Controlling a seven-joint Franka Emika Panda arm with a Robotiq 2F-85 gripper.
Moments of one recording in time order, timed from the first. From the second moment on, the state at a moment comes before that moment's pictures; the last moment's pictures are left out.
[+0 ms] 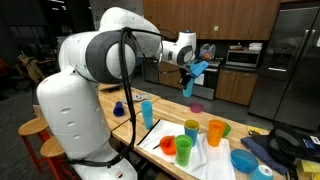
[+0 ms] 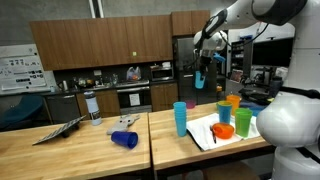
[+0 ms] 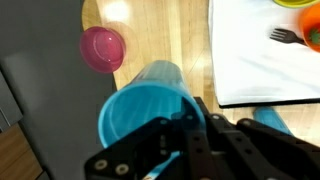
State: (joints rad) arm -0.11 -0.07 0.00 -1.99 0.14 2.20 -1.54
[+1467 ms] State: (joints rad) arm 0.09 -0.10 0.05 -1.86 0.14 1.86 -1.80
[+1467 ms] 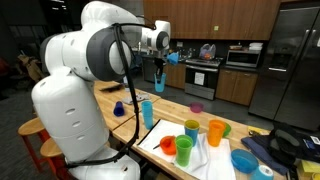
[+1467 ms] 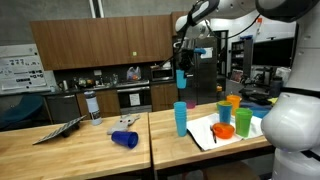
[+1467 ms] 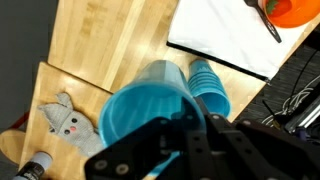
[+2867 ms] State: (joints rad) arm 0.14 -0.03 0.14 -1.84 0.07 1.66 -2.00
